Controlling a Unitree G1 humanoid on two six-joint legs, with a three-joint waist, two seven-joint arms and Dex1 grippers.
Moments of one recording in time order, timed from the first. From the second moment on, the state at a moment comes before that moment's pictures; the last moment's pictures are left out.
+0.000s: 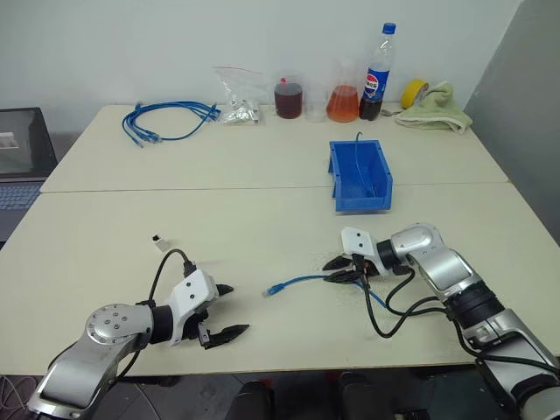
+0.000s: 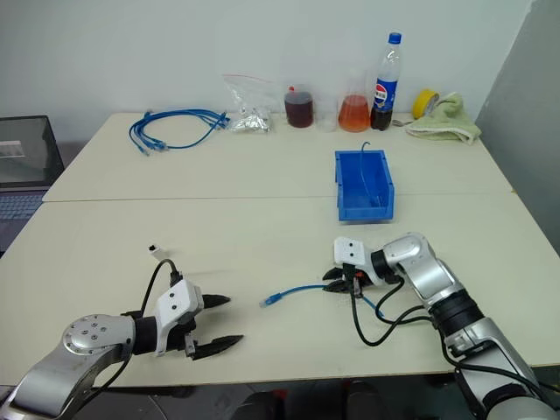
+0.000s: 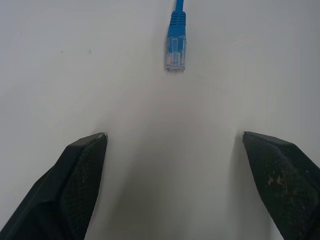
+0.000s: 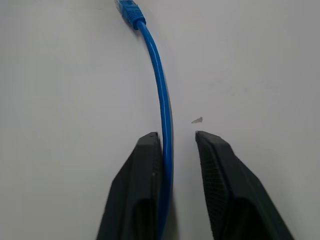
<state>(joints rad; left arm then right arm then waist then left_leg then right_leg) 0.14 0.82 0.00 -0.35 -0.30 0.40 -0.93 -0.64 -0.52 0.40 0.27 0.03 0.20 1.29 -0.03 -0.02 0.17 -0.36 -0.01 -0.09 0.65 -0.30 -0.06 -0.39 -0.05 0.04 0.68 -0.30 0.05</state>
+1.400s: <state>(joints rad) -0.12 0.68 -0.17 -0.33 -0.26 0.61 -0.85 0.06 -0.66 0.09 -0.70 0.43 0.67 0.87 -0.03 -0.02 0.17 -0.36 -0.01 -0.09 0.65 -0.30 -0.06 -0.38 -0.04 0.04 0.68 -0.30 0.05</state>
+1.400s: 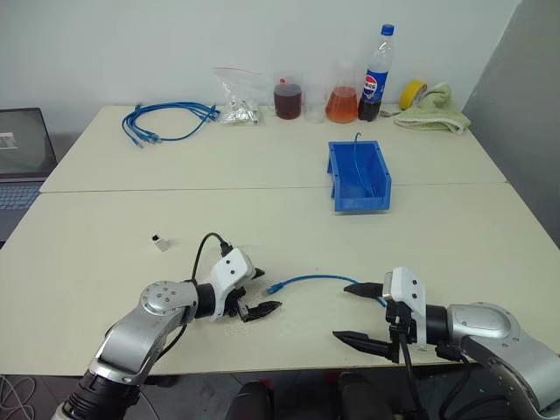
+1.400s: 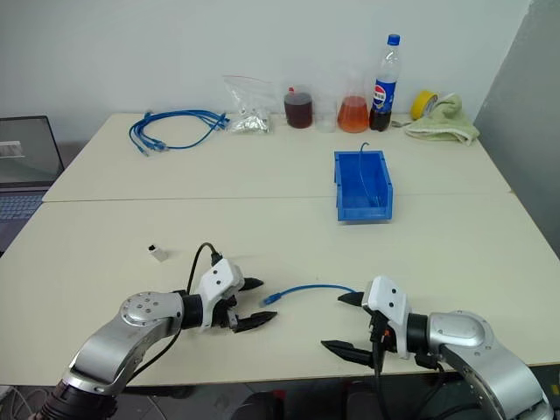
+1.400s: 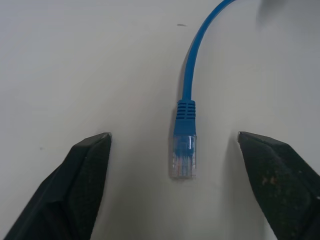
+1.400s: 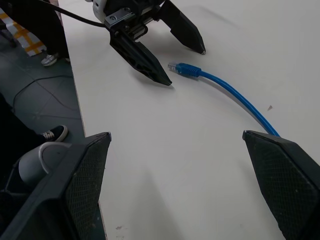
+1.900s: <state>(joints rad) -0.09 0.74 -0.22 -0.42 -0.23 0.65 -0.84 0.04 -0.68 0.07 -0.70 0.48 0.67 0.85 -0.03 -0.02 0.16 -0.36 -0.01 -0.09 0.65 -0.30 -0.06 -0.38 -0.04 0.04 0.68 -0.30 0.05</state>
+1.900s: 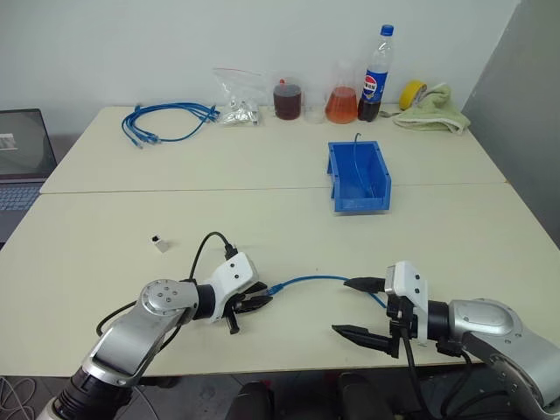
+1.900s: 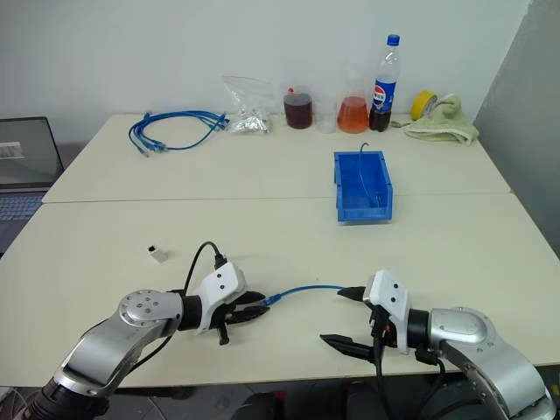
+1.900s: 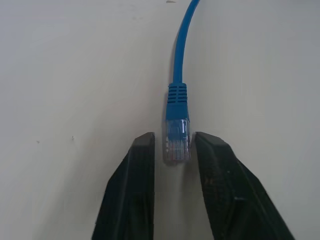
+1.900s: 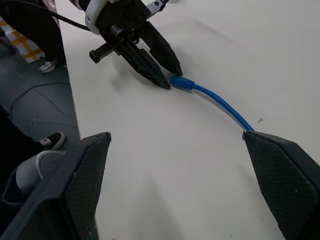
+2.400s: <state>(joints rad) -0.07 0.63 -0.18 -0.34 -0.29 0.56 -0.84 0.03 -0.68 0.01 -0.69 0.63 0.74 0.84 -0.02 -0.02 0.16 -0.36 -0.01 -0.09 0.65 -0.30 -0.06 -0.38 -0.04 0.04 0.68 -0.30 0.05</state>
